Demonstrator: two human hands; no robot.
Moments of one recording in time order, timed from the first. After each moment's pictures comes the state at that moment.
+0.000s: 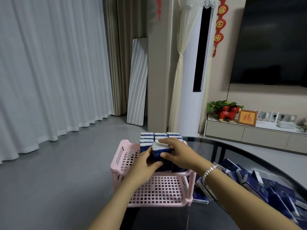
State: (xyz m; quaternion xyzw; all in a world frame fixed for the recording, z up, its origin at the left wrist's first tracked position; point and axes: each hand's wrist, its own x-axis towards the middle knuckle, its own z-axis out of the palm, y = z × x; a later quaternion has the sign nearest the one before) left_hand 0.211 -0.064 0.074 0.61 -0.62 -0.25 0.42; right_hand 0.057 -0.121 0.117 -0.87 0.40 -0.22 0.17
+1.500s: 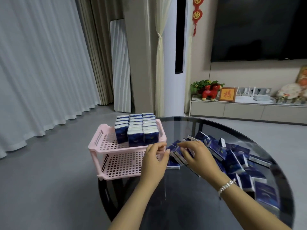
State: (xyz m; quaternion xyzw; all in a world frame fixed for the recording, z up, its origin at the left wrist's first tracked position) left_hand 0.082 -0.013 0.043 0.56 -0.61 -0.20 0.52; right_hand -0.080 -0.044 0.051 -0.78 0.50 -0.36 0.08
